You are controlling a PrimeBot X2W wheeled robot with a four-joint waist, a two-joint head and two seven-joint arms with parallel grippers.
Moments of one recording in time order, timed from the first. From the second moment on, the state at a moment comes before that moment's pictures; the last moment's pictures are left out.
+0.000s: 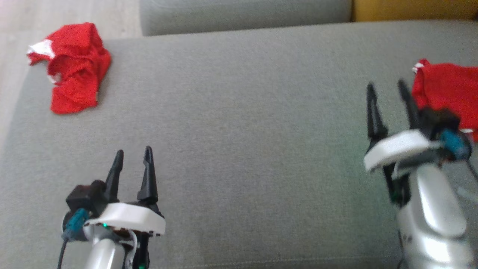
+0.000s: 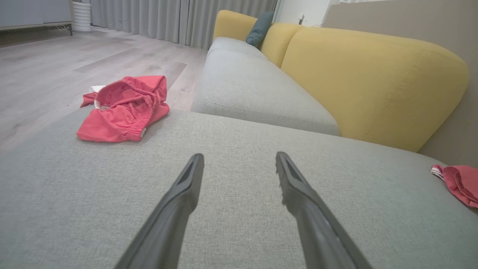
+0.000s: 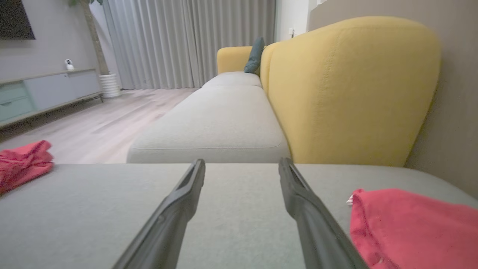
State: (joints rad) left arm -0.06 0.10 -0.21 0.18 -0.36 0.07 -0.25; right arm -0.43 -0.06 -0.03 0.49 0.03 0.12 -0.14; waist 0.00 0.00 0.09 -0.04
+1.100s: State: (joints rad) left arm 0.04 0.06 -0.20 0.22 -0.31 0.02 -0.25; right arm -0.02 -0.05 0.03 0.23 0.18 0.12 -0.14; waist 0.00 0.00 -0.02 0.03
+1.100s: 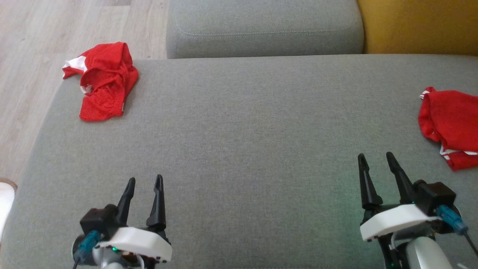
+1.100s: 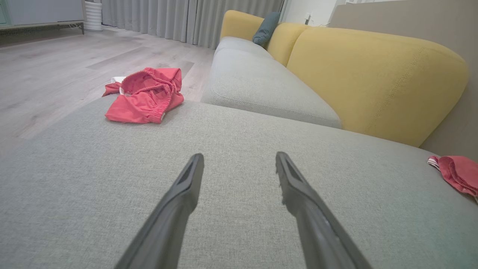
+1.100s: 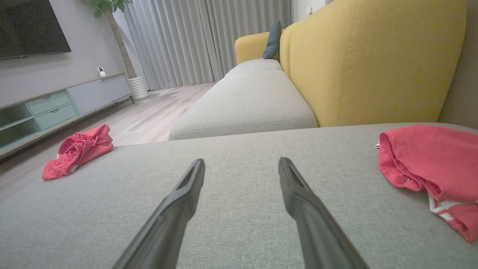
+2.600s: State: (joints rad) left arm 0.03 0.09 -0.11 0.13 -0.26 0.01 -0.25; right arm -0.04 -0.05 0.08 0.14 0.15 0.12 -0.11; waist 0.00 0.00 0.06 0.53
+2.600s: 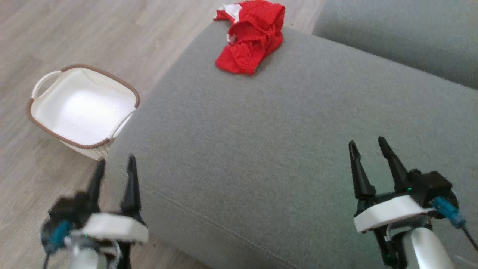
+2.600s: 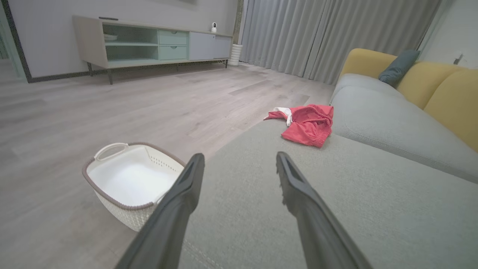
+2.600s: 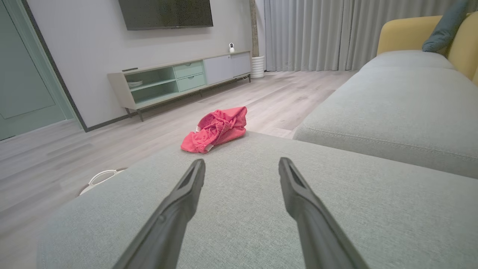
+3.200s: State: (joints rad) left arm -0.79 0.29 -0.11 0.37 -0.23 -0.10 0.01; right arm -0.22 -0.05 0.03 -0.11 0.01 0.12 -0.01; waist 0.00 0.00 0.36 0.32
